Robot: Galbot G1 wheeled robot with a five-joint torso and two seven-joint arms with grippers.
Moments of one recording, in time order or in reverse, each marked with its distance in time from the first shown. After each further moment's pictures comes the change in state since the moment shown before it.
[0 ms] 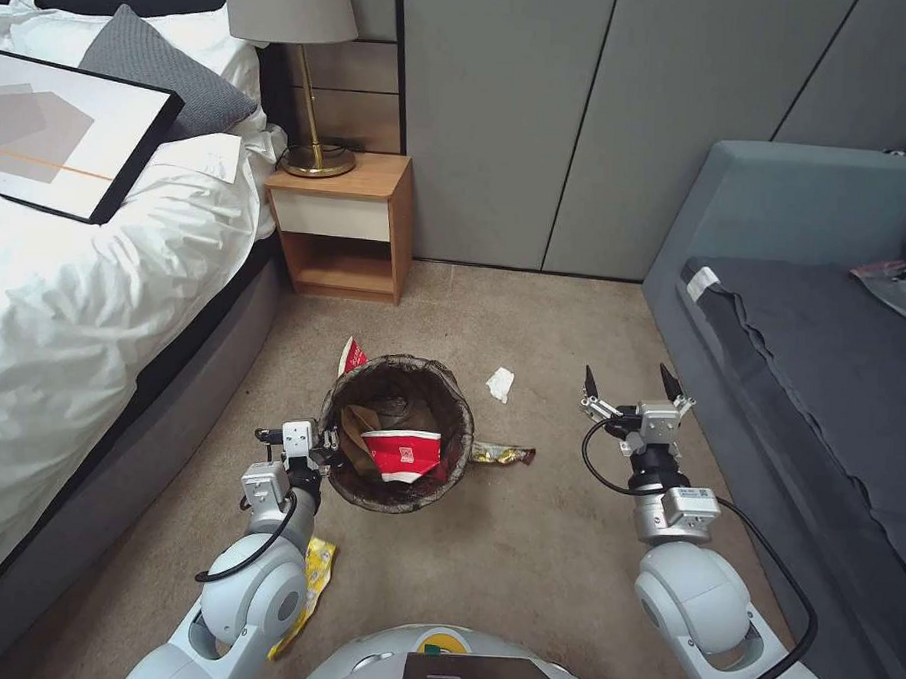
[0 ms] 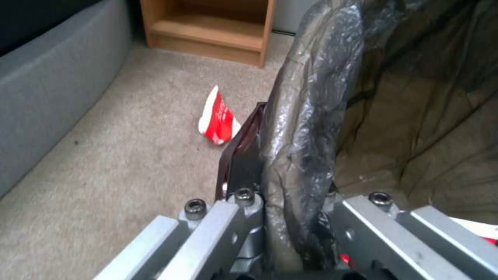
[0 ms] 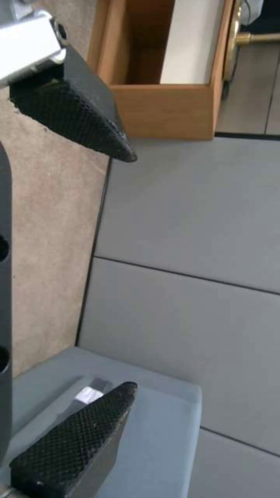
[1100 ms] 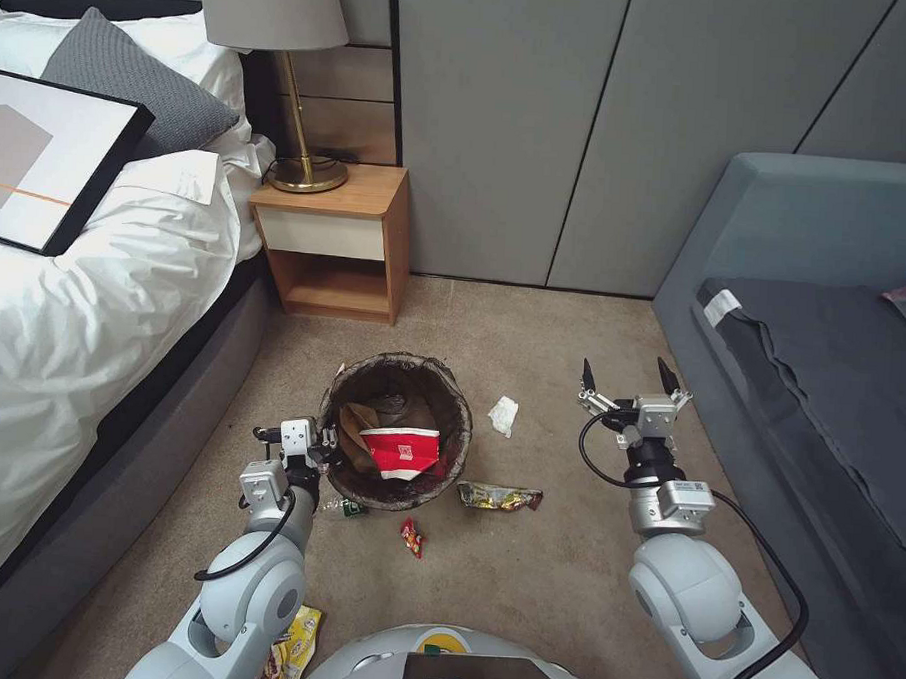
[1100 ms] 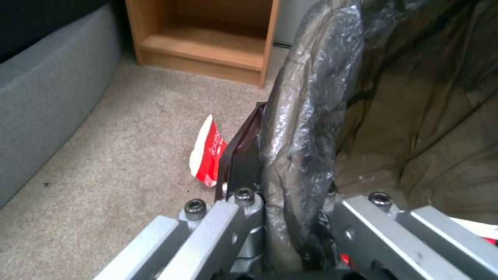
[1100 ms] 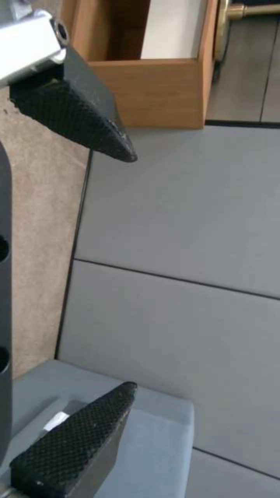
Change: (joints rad) left arm -0.005 -0.005 -0.006 0.003 -0.002 -0.002 0.000; right arm 0.042 0.002 -0.023 -0.017 -0.001 0.008 0.011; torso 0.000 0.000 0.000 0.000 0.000
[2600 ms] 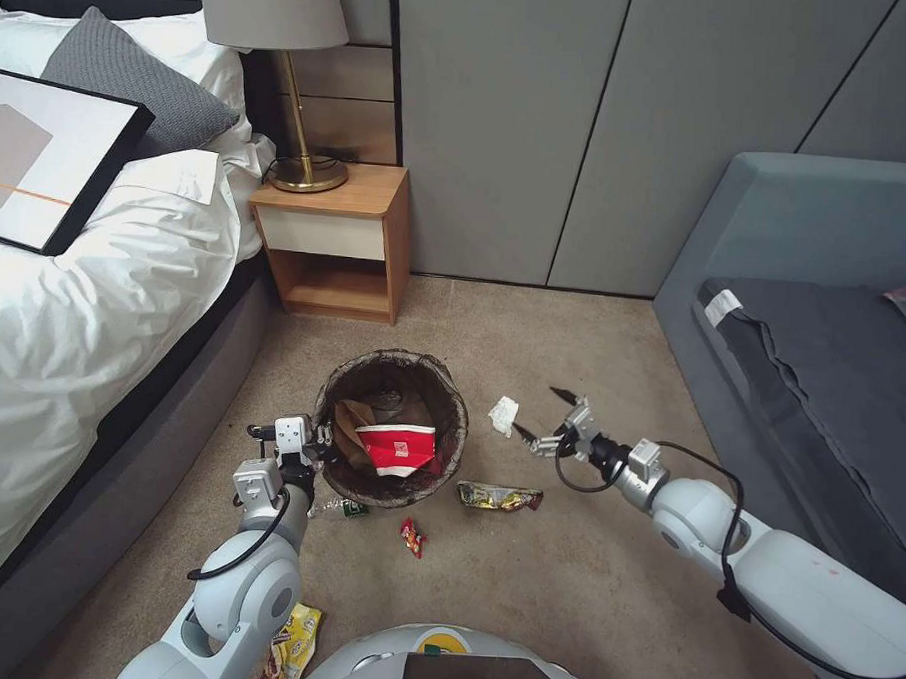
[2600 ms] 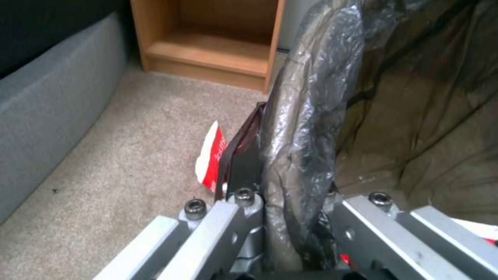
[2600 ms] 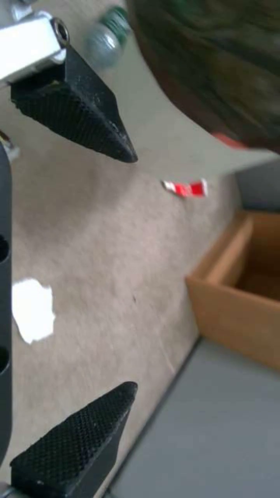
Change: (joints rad) left arm 0.005 0.014 -0.017 -0.010 -0.006 -0.006 0.000; right arm 0.491 -0.485 -0.536 -0.431 0.399 0.099 -0.572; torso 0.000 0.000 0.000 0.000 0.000
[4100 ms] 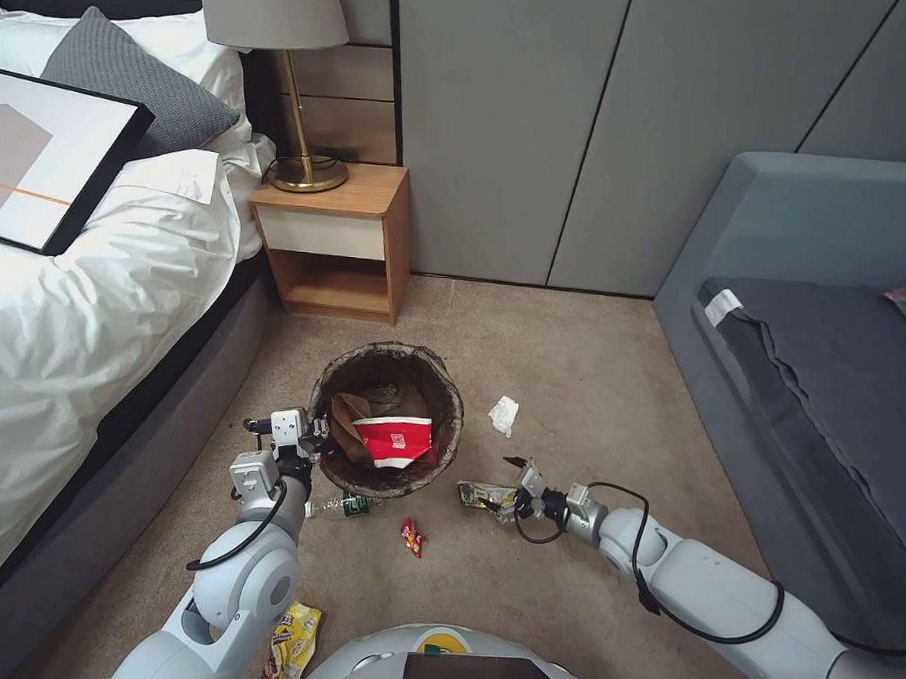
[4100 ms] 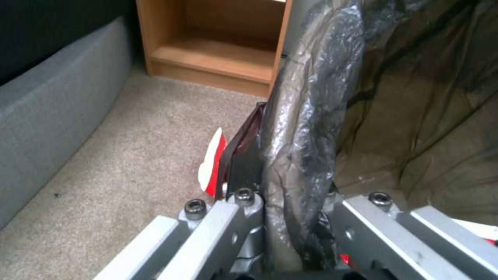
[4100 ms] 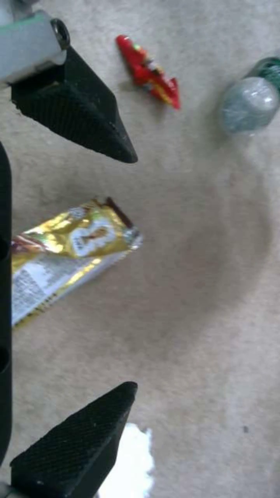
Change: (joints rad) left arm -0.025 -0.007 -0.015 0.013 -0.016 -0.001 -0.002; right arm 0.175 0.223 -0.322 -0.433 -0.092 0.067 -0.132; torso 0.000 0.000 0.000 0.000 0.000
